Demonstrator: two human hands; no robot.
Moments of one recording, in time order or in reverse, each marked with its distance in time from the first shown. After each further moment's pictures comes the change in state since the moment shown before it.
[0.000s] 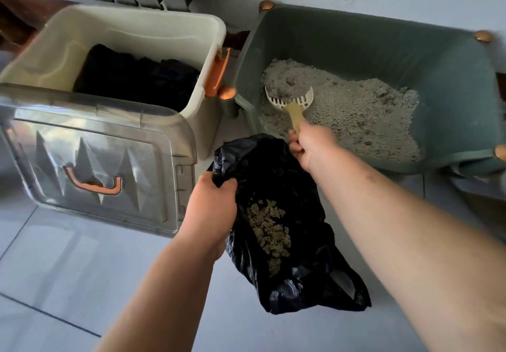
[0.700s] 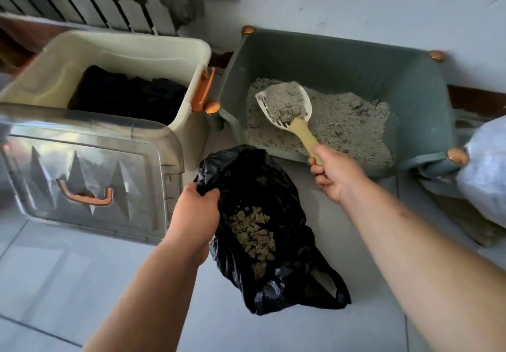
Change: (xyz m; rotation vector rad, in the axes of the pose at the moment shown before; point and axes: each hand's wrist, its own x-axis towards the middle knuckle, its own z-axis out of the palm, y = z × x) left_hand -0.011 0.002 0.000 0.000 0.035 0.006; right_hand -0.023 0.002 -0.088 -0.029 -0.092 -0.073
